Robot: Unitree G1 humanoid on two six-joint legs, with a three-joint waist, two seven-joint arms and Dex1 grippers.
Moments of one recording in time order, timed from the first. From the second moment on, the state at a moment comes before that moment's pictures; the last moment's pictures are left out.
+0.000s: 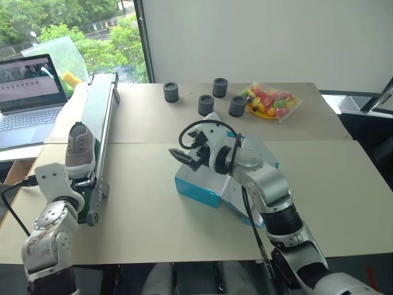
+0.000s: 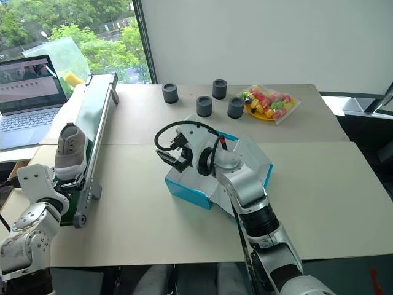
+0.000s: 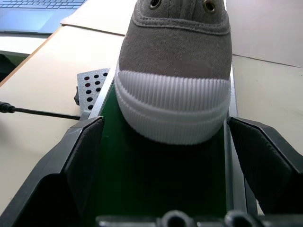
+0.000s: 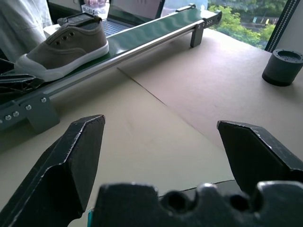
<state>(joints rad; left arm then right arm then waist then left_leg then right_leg) -0.06 0.37 0.51 -0.29 -0.35 0.75 0.00 -0.67 -0.13 0.24 -0.15 0.21 0.71 0.47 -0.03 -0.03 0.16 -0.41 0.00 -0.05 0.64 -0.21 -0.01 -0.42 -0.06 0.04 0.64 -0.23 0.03</state>
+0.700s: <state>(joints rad) -0.10 0.33 0.32 -0.45 -0.04 0.41 0.15 -0.84 0.09 -0.23 -0.02 0.59 1.03 0.26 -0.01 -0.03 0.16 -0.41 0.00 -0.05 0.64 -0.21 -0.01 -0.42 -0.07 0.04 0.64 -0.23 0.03</state>
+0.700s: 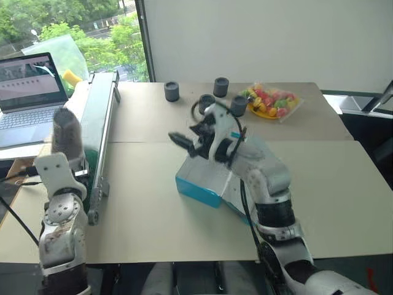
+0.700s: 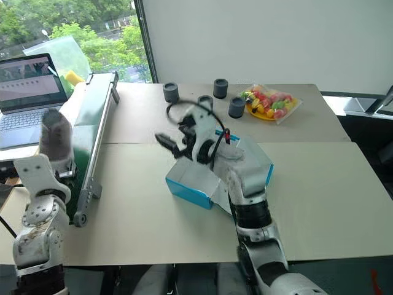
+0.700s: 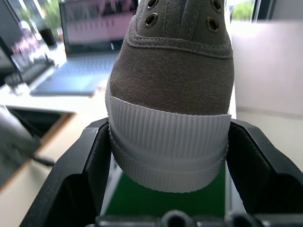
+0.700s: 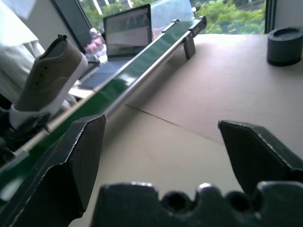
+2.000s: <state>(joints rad) -0.11 0.13 -0.11 -0.61 -0.12 0.55 -0.10 -0.93 0.07 -0.47 0.32 1.12 1.19 -0.06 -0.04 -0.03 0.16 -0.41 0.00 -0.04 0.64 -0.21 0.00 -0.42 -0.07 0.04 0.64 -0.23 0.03</state>
